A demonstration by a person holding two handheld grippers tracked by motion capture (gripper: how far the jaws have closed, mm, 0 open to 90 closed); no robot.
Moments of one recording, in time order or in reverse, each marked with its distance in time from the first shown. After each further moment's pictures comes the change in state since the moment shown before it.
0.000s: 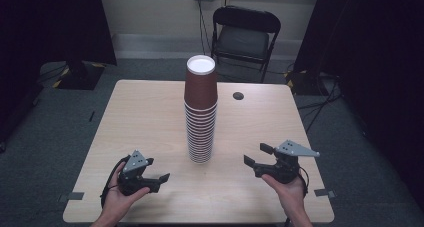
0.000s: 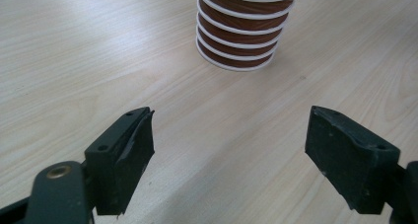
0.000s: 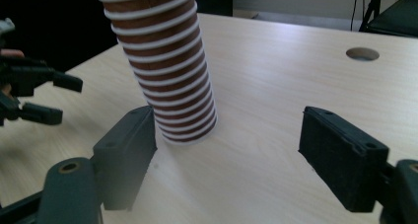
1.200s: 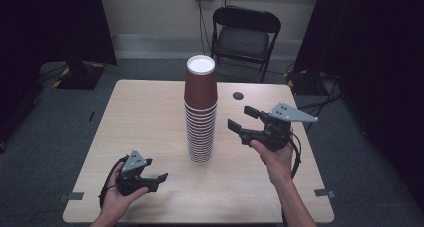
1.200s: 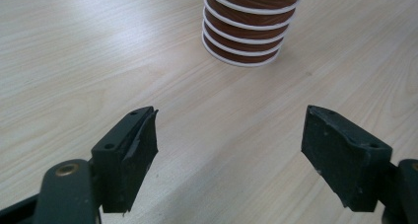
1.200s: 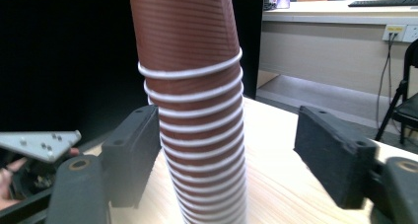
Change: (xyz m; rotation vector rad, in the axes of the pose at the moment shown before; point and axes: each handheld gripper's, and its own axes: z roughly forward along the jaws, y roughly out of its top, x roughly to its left) left arm 0.003 -0.002 -0.002 0.010 0.013 -0.004; right arm 0.033 0.105 0.014 -0.187 0.102 -0.071
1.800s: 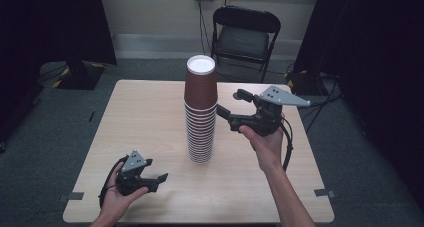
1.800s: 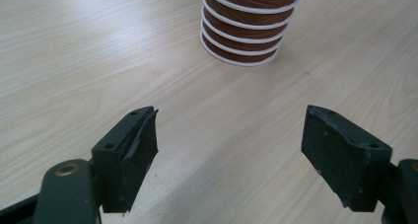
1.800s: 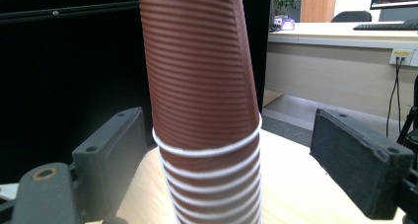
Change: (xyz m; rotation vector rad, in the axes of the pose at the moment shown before) left arm 0.001 0.000 0.001 0.002 -0.007 -0.006; right arm 0.012 0.036 0.023 -0.061 0.018 -0.016
